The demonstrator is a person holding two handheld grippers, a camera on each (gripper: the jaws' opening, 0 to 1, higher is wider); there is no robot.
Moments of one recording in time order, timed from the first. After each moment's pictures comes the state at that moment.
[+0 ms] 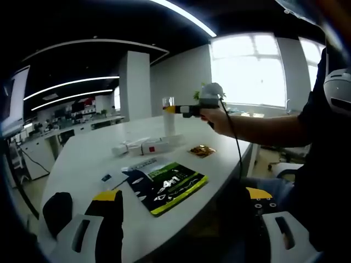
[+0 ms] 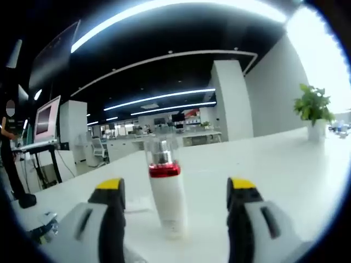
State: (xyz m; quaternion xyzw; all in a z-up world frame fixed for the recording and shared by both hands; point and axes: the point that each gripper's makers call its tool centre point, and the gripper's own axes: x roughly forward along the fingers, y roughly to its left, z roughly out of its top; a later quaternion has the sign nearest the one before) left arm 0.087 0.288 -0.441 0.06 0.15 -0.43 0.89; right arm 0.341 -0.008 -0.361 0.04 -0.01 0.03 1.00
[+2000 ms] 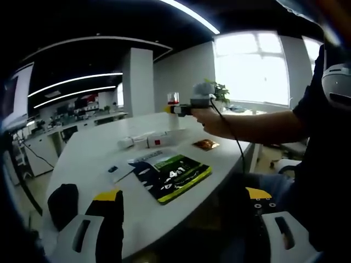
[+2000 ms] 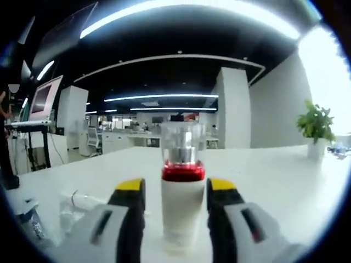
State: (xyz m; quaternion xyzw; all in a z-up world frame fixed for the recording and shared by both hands) left arm 0.086 0.304 -0.447 0.07 0.17 -0.41 0.89; right arm 0.368 0.013 -0.366 -0.04 -0.01 0.01 1.00
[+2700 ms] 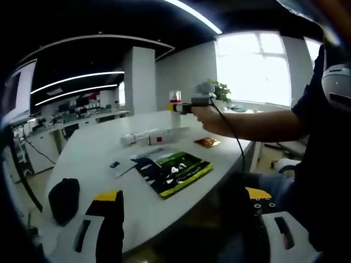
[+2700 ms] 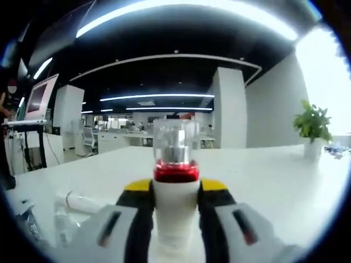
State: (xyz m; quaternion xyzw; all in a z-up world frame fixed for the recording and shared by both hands) left arm 0.083 0.311 -0.453 0.06 0.17 -0.41 0.89; right arm 0.372 0.009 -0.368 -0.04 -0.01 0.00 1.00
